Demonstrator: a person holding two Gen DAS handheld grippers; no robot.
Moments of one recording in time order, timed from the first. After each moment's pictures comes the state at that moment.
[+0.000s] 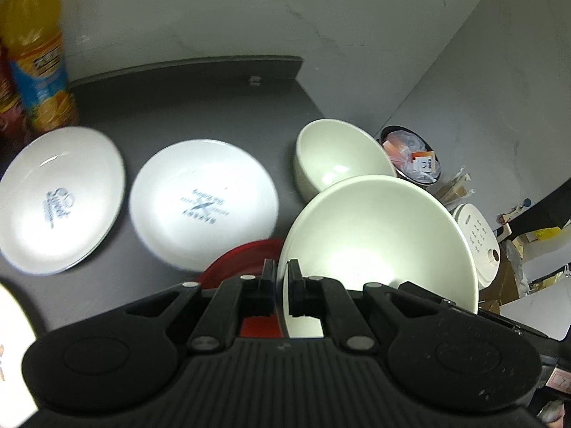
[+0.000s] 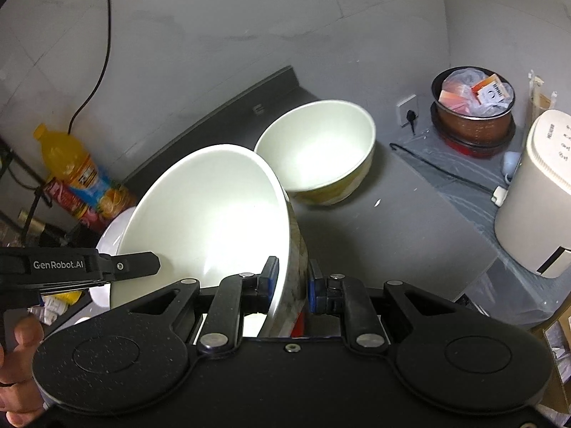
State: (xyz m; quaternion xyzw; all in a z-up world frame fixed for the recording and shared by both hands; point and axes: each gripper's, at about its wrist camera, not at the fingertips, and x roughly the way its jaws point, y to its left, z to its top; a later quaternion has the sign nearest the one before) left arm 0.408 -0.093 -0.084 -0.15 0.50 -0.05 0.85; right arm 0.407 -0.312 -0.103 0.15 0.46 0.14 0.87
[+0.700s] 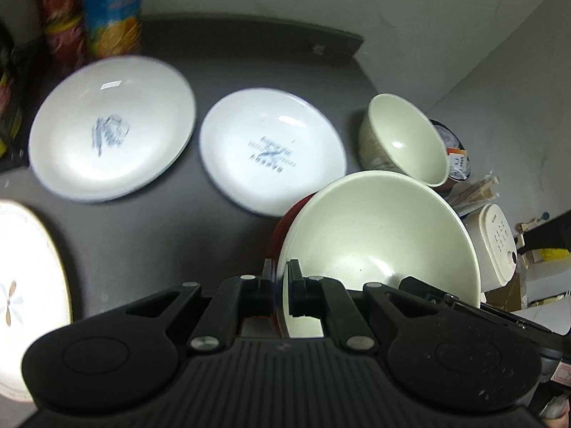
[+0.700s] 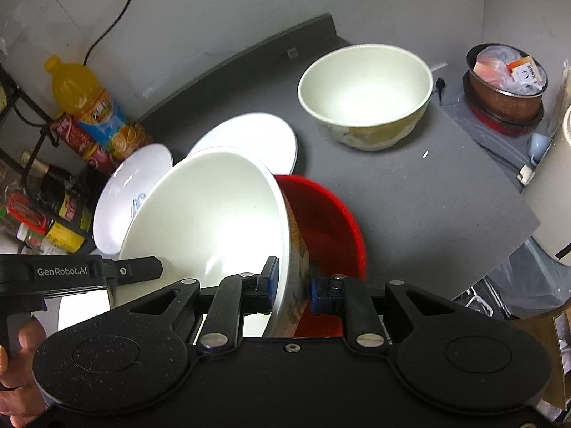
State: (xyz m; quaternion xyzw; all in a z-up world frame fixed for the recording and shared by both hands) left arm 0.374 -0.039 -0.121 -0.20 0.53 0.00 0.82; right arm 0.394 -0.259 -0.122 0.11 0.51 0.17 0.84
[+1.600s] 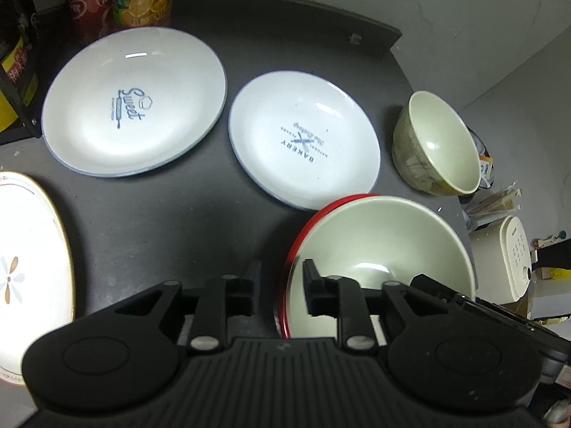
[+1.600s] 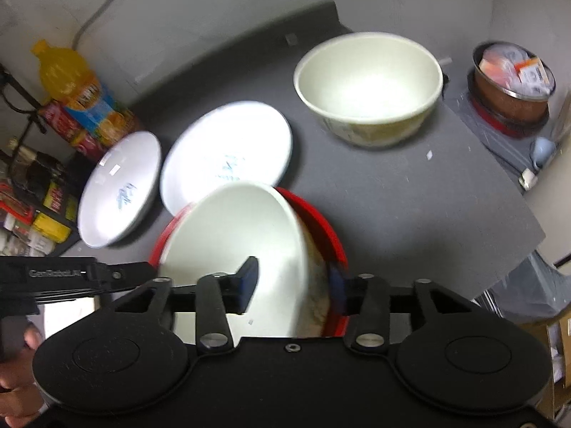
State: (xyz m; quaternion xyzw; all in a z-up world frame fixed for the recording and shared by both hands) left arm 0.383 -0.029 -0.134 -0.22 0.55 0.04 0.80; right arm 0.408 -0.255 -0.128 0.08 0.52 0.17 0.83
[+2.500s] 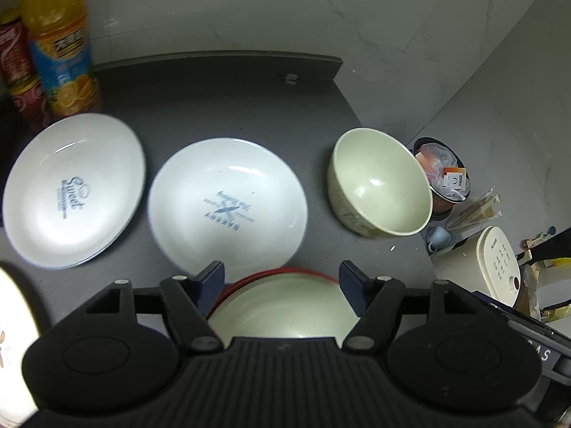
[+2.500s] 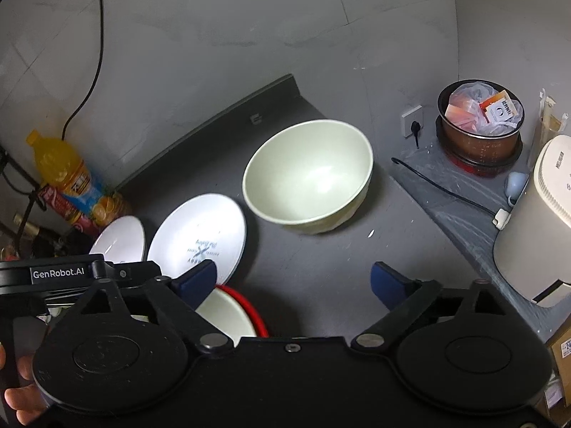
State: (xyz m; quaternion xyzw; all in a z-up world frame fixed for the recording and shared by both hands) left arm 0.439 -0.092 -0.096 -0.17 0.51 0.01 0.84; right arm 0.439 -0.323 -0.103 0.13 0.45 0.15 0.87
